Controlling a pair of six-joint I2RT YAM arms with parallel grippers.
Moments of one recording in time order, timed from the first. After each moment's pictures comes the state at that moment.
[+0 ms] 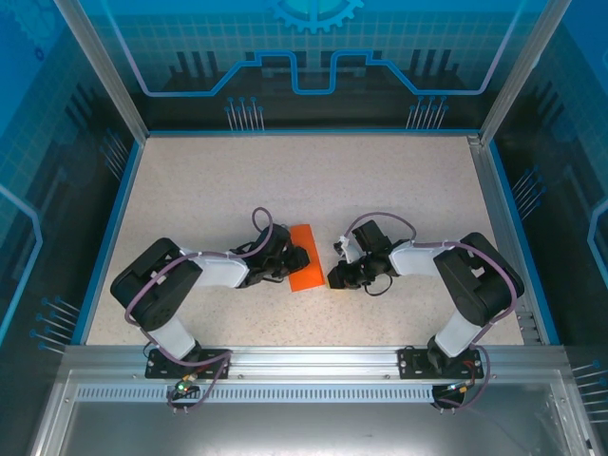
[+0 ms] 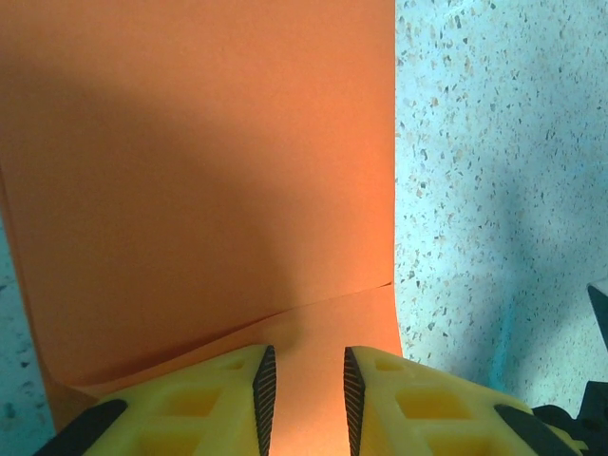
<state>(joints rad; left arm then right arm) -0.65 1.66 0.64 0.21 0.14 -1.02 0.55 1.66 0.67 -0.16 -0.65 0.44</state>
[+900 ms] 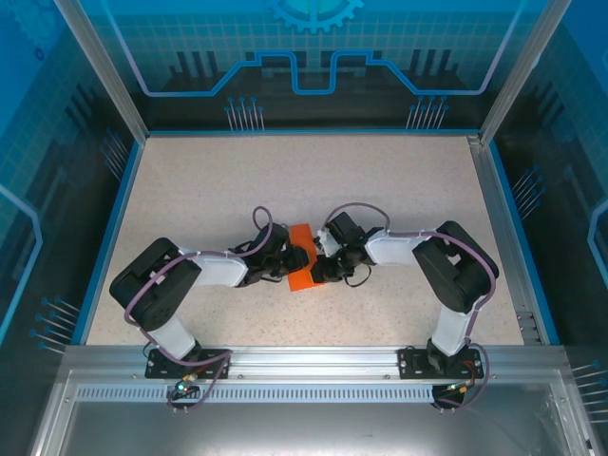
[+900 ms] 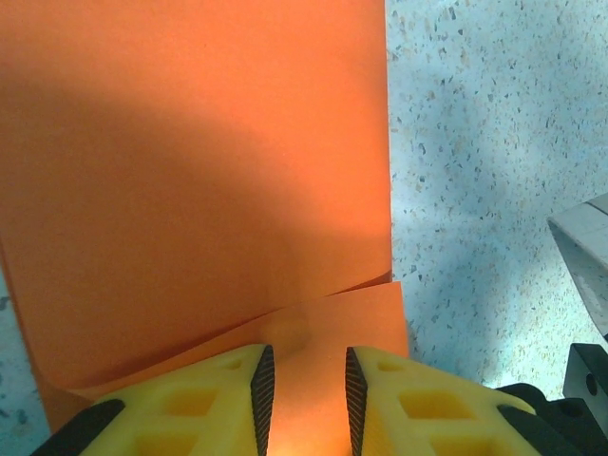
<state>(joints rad) -0.63 1.66 0.64 0.20 0.17 -0.98 0.66 1.80 0.89 -0.26 -0.54 0.46</state>
